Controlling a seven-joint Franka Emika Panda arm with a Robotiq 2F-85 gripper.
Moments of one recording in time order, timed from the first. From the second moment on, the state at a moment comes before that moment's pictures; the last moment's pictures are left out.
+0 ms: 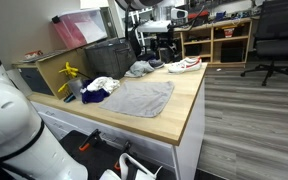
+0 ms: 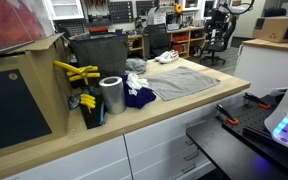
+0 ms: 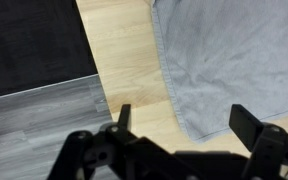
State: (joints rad) arm -0.14 0.11 -0.24 -2.06 0.13 2.14 -0.23
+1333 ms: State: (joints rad) arm -0.17 0.38 -0.15 -1.90 -0.01 2.11 -0.24
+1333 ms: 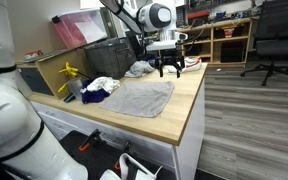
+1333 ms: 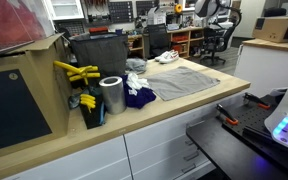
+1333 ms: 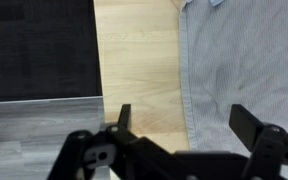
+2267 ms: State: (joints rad) arm -0.14 0.92 -0.07 -1.20 -0.12 1.81 -0.28
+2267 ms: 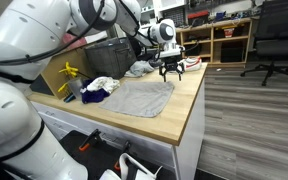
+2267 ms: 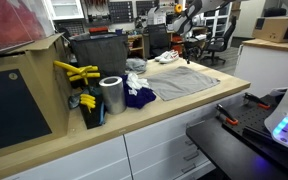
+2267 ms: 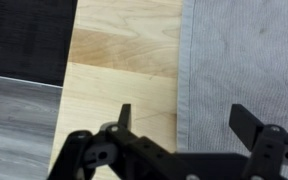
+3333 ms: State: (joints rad) arm -0.12 1.23 -0.04 -0.72 -0.12 1.59 -0.42
